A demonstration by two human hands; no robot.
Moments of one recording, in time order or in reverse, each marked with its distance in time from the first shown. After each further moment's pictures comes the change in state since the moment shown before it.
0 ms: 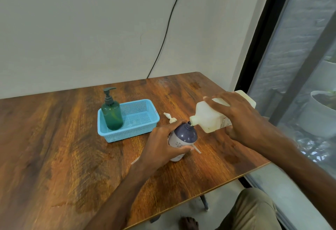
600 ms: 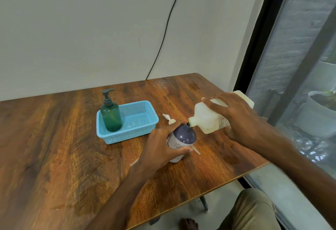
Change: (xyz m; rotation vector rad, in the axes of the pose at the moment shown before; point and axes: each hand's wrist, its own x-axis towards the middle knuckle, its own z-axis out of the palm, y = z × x) left_hand 0.000 -0.003 0.002 0.012 0.008 -0.001; right_hand 0.001 0.001 0.000 -0.007 -0.005 -0.013
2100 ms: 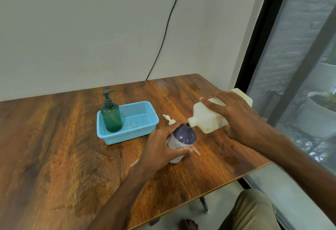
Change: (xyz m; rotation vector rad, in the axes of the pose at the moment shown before) left_hand 0.000 0.005 -0.002 -0.014 0.002 0.006; right_hand 0.006 -0.005 -0.005 -0.016 0.019 -0.044
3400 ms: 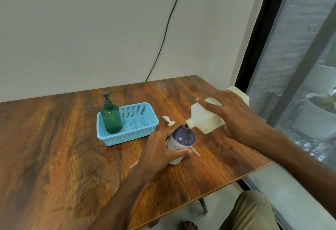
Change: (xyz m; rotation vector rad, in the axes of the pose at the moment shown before) left_hand -0.001 -0.008 0.002 -0.003 0.014 -0.028; right_hand 0.006 -0.005 -0.005 -0.004 0.025 -0.054
